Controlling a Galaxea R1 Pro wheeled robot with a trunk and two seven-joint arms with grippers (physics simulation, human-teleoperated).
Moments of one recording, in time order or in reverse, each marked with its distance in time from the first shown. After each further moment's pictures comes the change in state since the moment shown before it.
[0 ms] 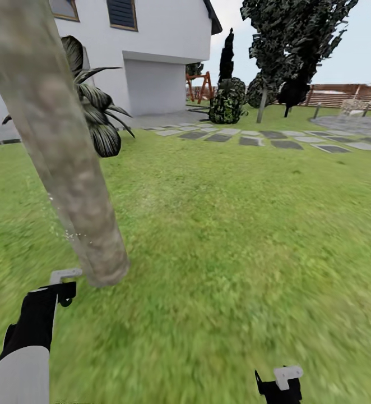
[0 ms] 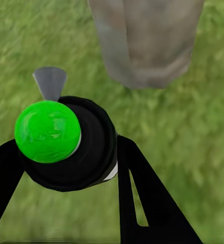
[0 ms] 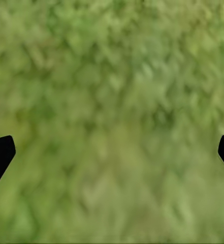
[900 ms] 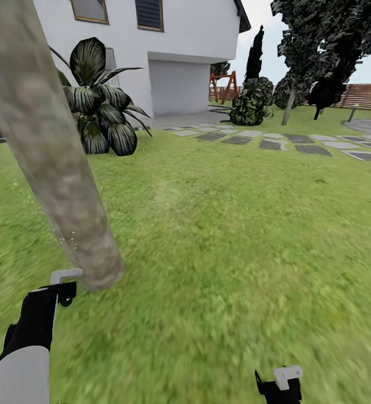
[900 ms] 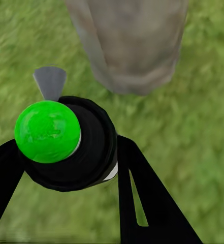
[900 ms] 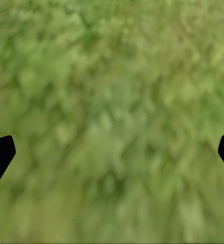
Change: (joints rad) left arm 0.000 0.000 -0.002 0.000 0.000 0.000 0.000; right arm 0.000 0.000 0.000 0.001 0.000 0.000 0.000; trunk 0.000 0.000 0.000
